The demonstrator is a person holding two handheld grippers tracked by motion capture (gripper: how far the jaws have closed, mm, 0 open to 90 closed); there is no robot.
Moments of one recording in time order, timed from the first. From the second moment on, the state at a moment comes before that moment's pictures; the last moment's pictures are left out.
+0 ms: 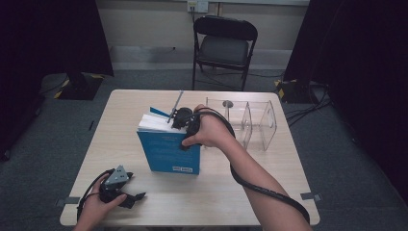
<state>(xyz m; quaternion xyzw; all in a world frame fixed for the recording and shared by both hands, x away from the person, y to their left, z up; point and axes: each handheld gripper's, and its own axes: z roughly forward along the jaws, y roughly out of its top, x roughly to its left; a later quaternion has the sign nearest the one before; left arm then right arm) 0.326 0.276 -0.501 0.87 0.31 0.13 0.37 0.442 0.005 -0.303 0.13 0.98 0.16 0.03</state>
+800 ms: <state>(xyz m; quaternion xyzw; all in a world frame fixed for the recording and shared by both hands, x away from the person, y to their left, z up) 0.327 0.274 -0.501 0.87 0.31 0.13 0.37 0.447 0.009 -0.302 0.11 0.98 0.16 0.01</state>
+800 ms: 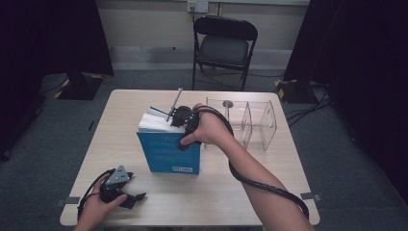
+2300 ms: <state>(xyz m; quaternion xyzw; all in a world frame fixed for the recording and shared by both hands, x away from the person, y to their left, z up) 0.327 0.275 -0.501 0.87 0.30 0.13 0.36 0.421 -0.017 -0.277 0.18 0.97 0.16 0.02</state>
